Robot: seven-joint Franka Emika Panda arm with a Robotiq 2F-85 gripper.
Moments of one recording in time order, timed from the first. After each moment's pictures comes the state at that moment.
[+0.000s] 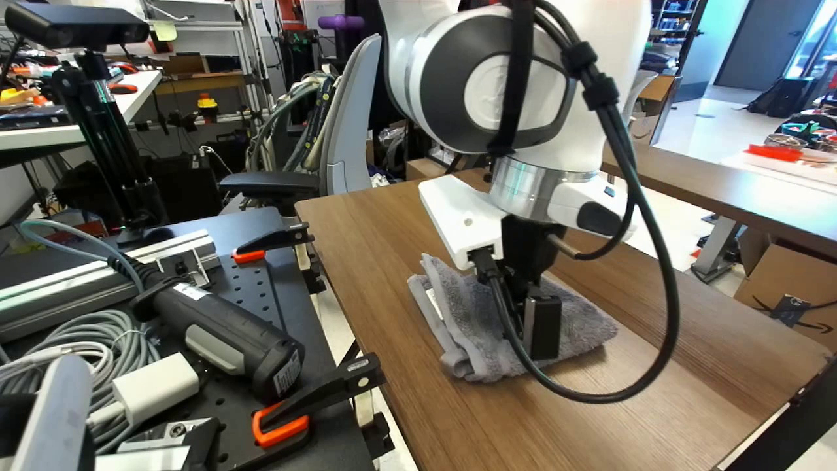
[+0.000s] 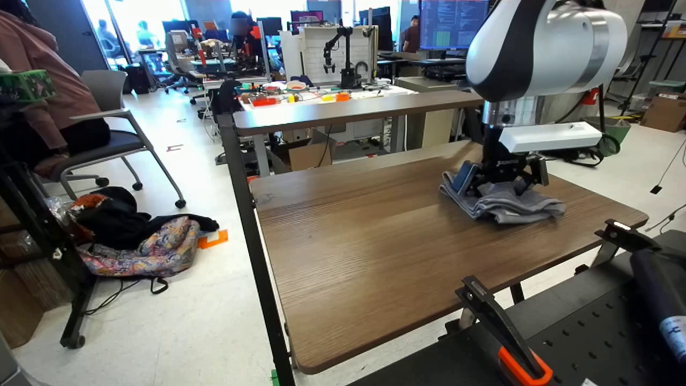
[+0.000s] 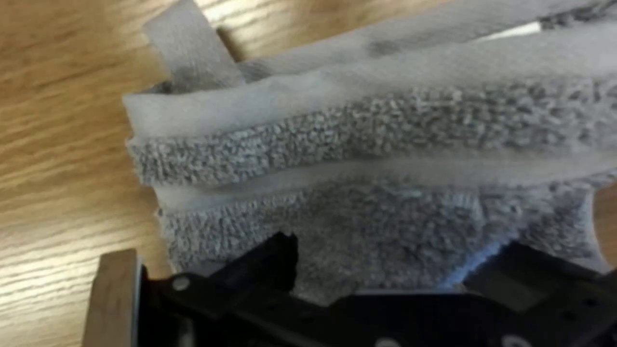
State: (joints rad) arm -0.03 0.67 -0.11 -2.11 0.08 2.66 0.02
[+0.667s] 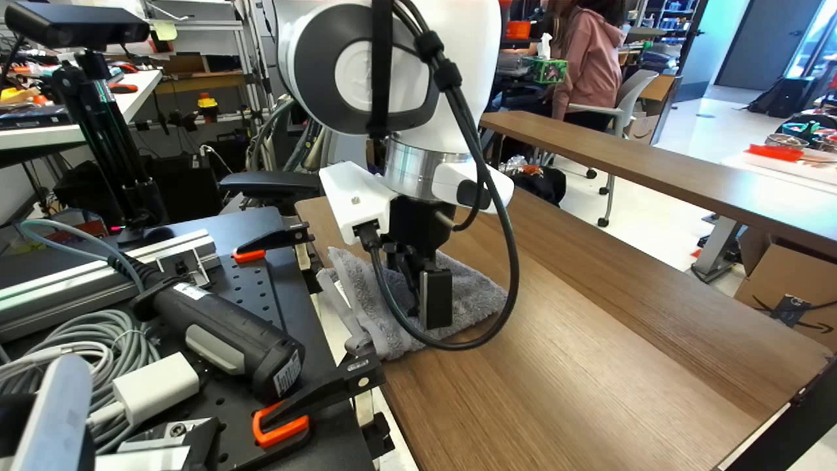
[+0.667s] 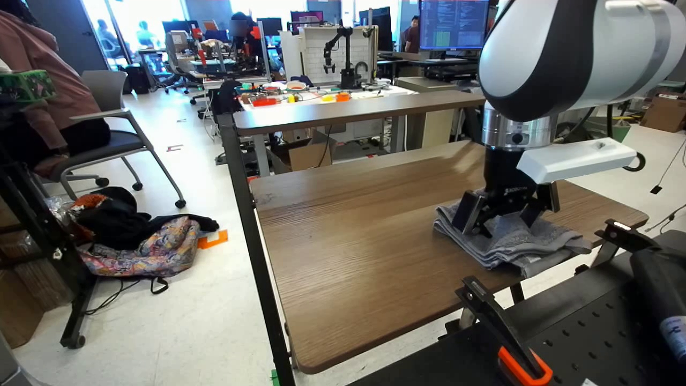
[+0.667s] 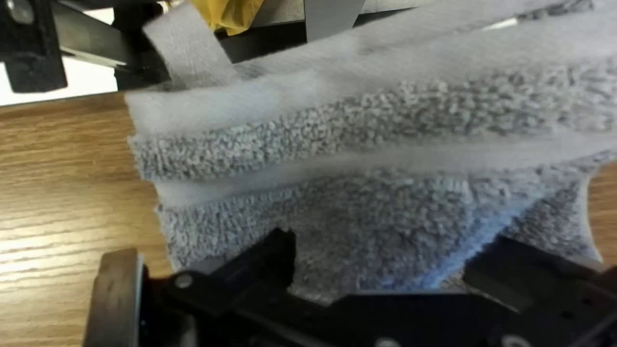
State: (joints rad) arm 0.06 0.53 -0.07 -2.39 0.02 2.77 0.04
